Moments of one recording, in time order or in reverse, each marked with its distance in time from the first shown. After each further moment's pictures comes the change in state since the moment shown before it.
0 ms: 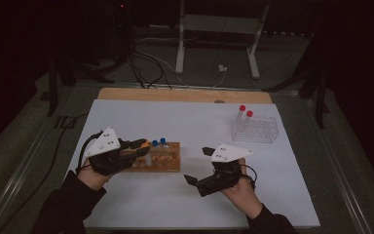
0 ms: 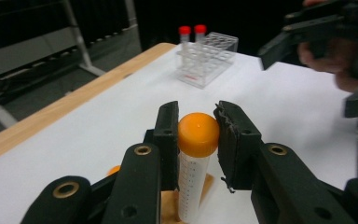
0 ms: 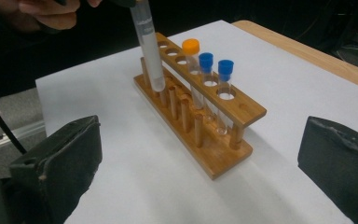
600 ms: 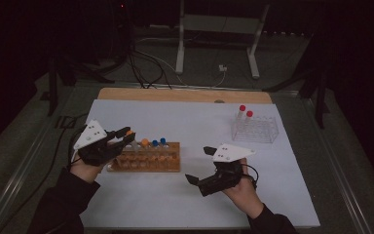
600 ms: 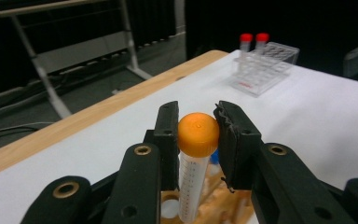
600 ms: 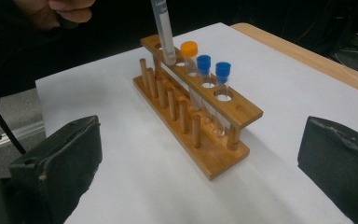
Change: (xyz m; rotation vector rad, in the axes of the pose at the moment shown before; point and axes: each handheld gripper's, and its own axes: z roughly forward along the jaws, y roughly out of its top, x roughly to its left) left arm 0.030 -0.015 -0.007 -0.042 0.172 -0.063; right arm -0.002 0.000 -0.003 -0.006 -0.007 -0.011
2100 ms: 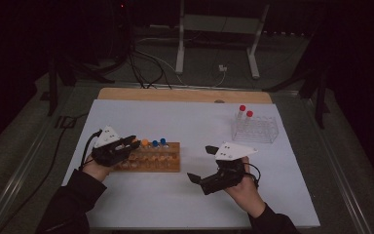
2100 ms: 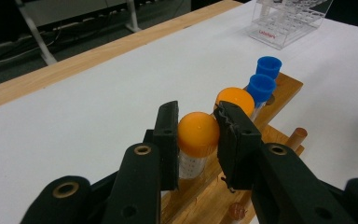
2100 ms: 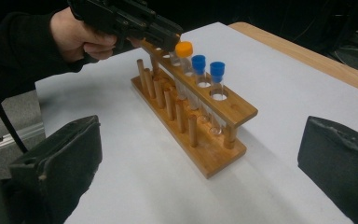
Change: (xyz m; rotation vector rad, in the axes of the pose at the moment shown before) left arm 0.012 -0.044 0.042 0.157 -0.009 -0.049; right arm -0.005 0.000 -0.003 0.000 0.004 0.016
